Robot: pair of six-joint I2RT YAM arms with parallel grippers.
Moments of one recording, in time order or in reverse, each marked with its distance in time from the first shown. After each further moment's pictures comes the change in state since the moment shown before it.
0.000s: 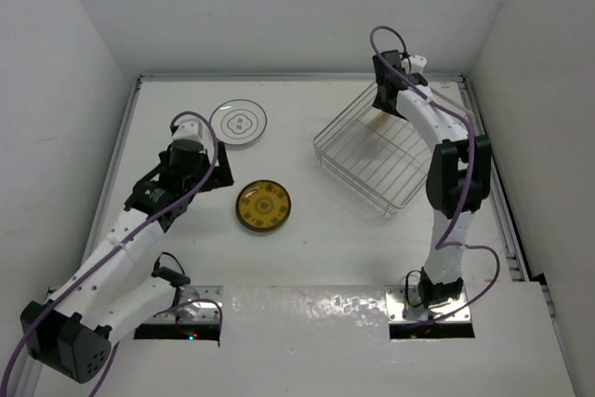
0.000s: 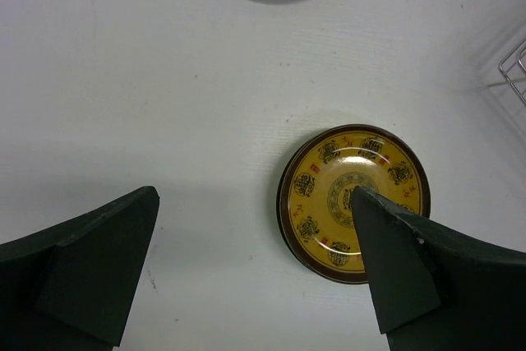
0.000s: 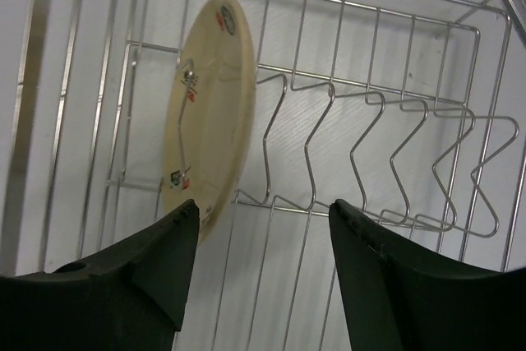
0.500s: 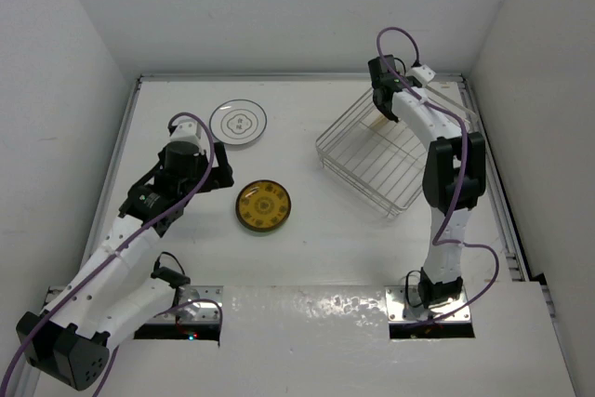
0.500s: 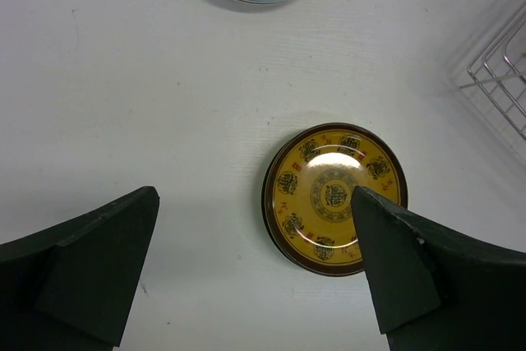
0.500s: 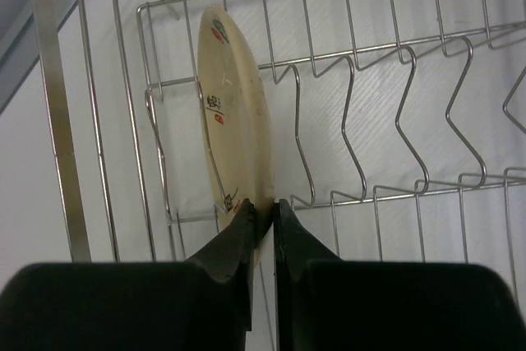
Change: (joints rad) left arm 0.000 -0.042 -0.006 0.002 0.048 0.016; right arm 0.008 0.051 -0.011 0.005 0.073 0.373
